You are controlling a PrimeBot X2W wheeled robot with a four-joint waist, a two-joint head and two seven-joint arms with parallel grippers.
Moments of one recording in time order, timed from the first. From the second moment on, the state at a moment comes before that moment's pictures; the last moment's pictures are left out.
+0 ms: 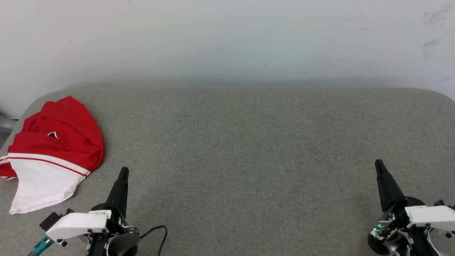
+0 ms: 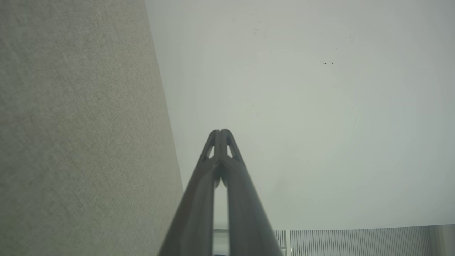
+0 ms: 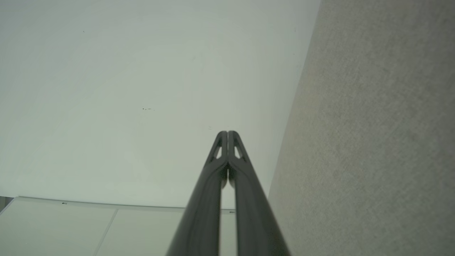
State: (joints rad) left arm -0.11 0.05 0.11 0.25 -1.61 -0.13 0.11; right arm -0.10 -0.05 -0.11 0.25 1.62 0.13 0.11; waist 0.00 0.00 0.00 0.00
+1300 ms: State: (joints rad) left arm -0.06 0.05 0.13 0.25 -1.44 -0.13 0.04; right arm -0.04 -0.05 -0.13 0.25 1.41 0.13 0.04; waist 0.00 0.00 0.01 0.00
